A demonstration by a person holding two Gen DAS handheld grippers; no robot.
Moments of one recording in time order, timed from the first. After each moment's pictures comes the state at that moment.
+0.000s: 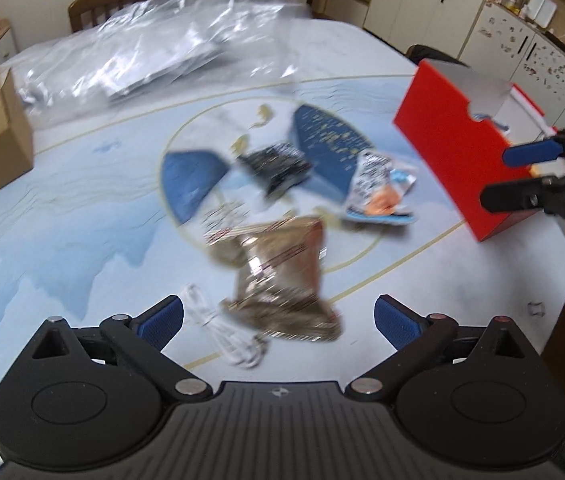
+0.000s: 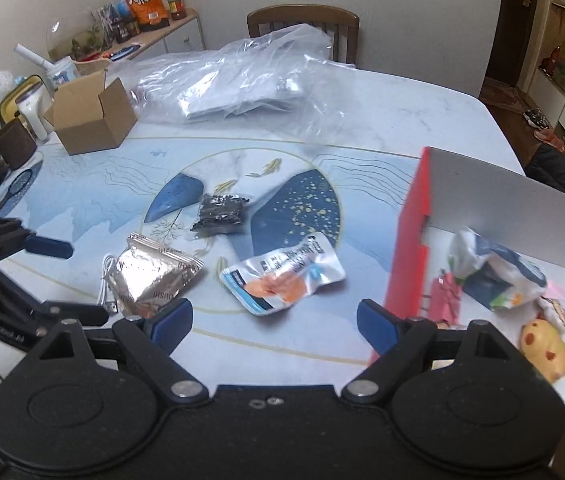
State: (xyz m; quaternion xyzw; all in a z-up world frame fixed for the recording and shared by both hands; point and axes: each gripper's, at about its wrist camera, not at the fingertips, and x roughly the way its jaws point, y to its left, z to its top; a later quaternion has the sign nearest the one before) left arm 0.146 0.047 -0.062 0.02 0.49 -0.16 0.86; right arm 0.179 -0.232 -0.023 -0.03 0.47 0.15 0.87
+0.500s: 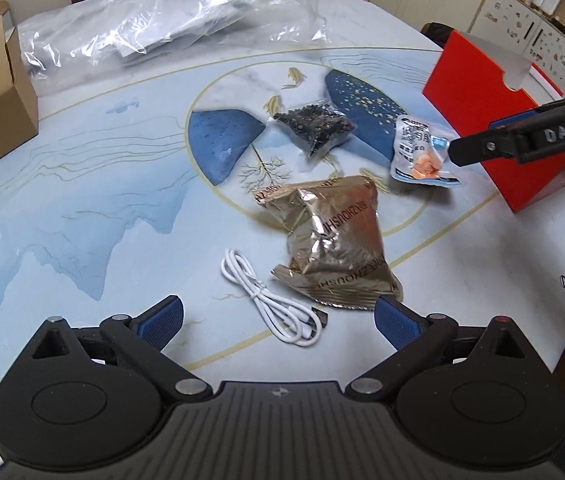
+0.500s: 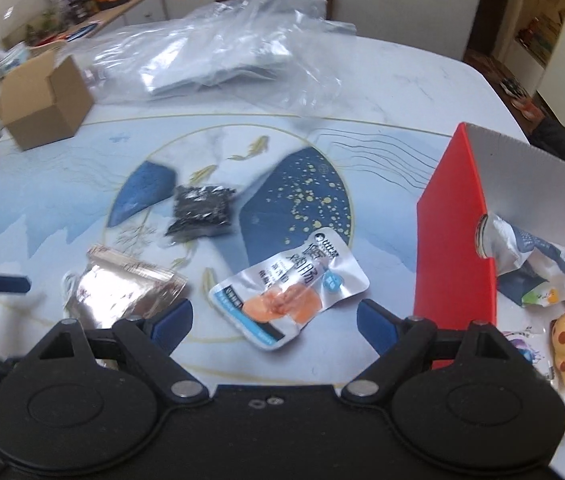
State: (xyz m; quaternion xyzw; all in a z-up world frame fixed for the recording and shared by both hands) left arm 0.156 0.074 -0.096 0.02 0.51 -0.16 0.84; right arm 0.227 -0.205 -0.063 -0.01 0.51 0.08 0.86
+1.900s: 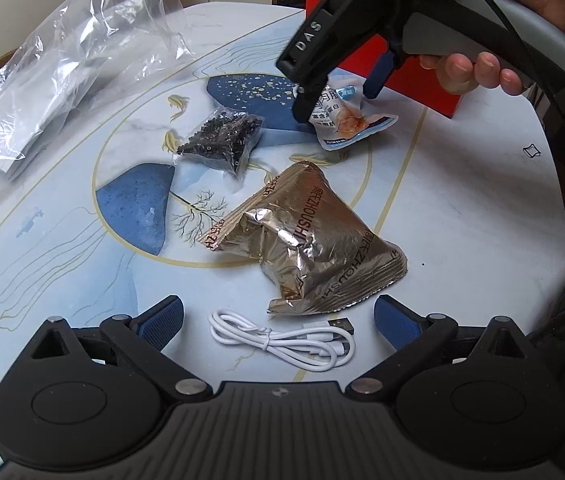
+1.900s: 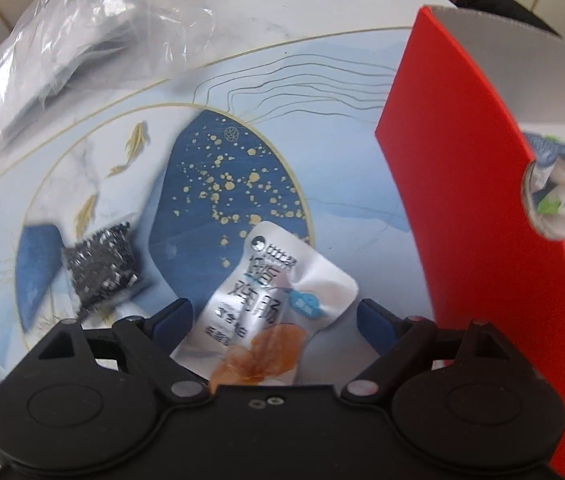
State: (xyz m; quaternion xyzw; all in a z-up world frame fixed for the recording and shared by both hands) left arm 0.174 0.066 -0.115 0.20 0.44 -0.36 0.80; right arm 0.297 -0.211 -0.117 0.12 0.60 -0.09 0.79
